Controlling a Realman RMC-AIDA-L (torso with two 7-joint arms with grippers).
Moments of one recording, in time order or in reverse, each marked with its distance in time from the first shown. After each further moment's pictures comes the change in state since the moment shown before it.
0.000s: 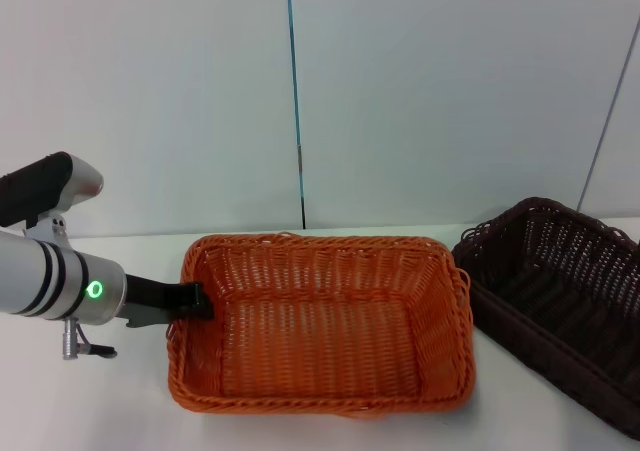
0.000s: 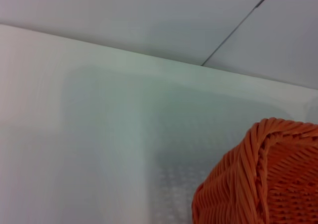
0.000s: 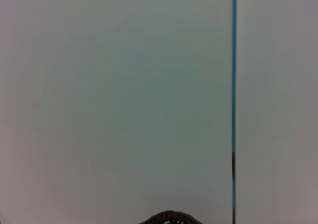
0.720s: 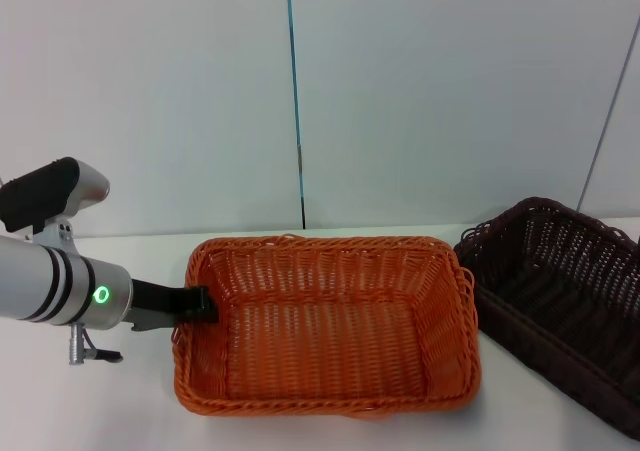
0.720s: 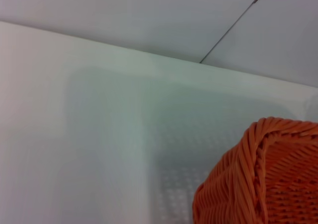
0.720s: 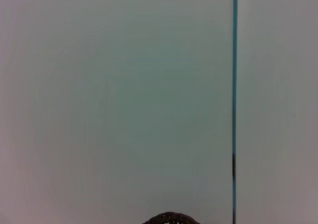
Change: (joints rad) left arm 0.004 -0.015 0.001 -0.003 0.000 0.015 0.005; right arm 0.008 -0.001 0.004 -0.005 0.000 0.000 0.000
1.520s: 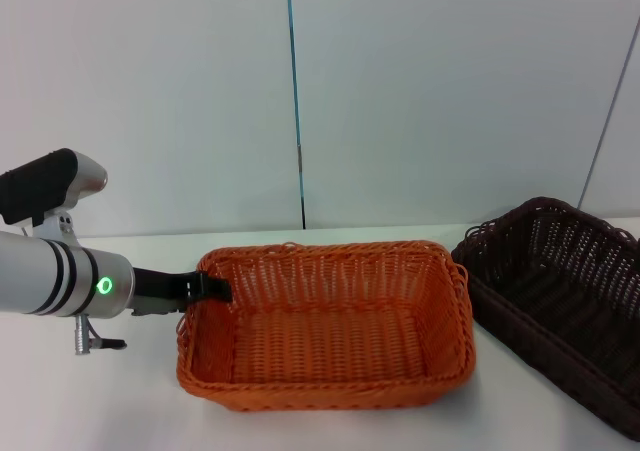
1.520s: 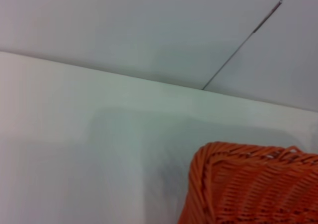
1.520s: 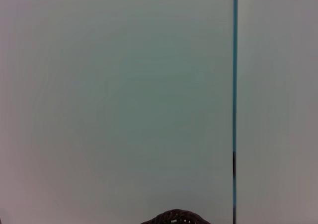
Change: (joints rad) left arm 0.015 -0.028 -0.004 -0.053 0.000 0.051 -0.002; right arm -0.005 0.001 -0.004 0.001 0.000 0.000 0.000
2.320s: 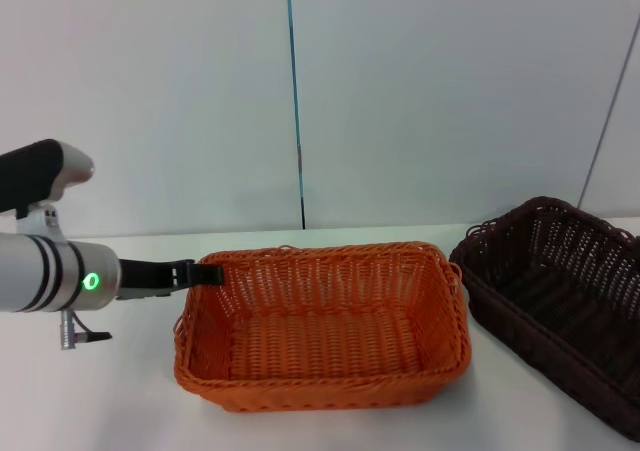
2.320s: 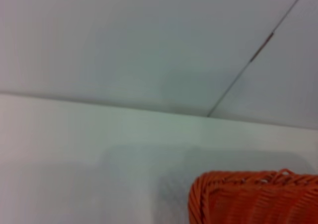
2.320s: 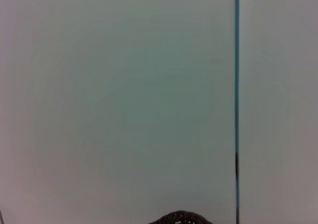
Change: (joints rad) left arm 0.080 -0.047 0.054 -0.182 0.008 -0.003 -0.004; right arm 0.002 0.002 -0.002 0.002 0.004 0.002 0.007
